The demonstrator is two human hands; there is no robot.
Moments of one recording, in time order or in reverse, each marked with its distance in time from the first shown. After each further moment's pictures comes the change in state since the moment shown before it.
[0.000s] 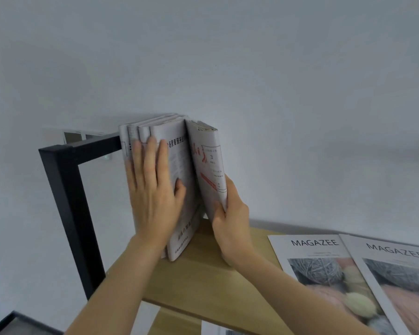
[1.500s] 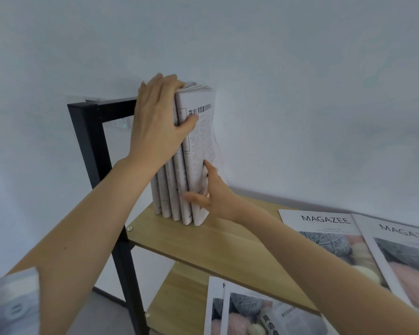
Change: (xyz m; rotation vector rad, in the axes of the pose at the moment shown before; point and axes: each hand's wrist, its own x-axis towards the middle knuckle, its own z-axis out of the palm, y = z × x) left_hand 0.065 -0.017 -0.043 -0.346 -0.206 -0.030; right_hand 0.014 0.022 0.025 -0.168 -0.662 0.098
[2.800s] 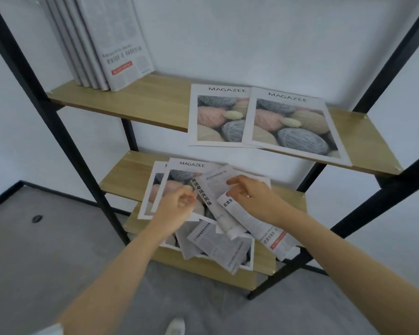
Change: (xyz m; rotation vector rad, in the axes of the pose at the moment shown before) left_hand -0.385 0.254 0.038 -0.606 -0.844 -0.891; right_hand -0.391 0.136 -0.059 -0.225 -0.077 0.365
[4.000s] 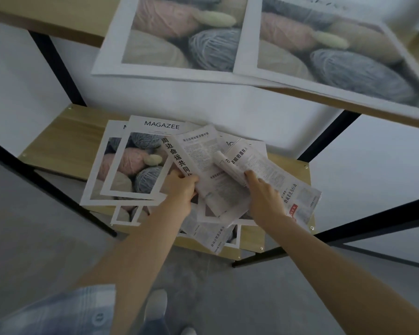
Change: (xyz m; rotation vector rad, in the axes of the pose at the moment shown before) left_hand 0.133 -0.077 0.146 -0.751 0.194 -0.486; right_hand 0.076 0.184 0.090 -0.399 0.149 0.310
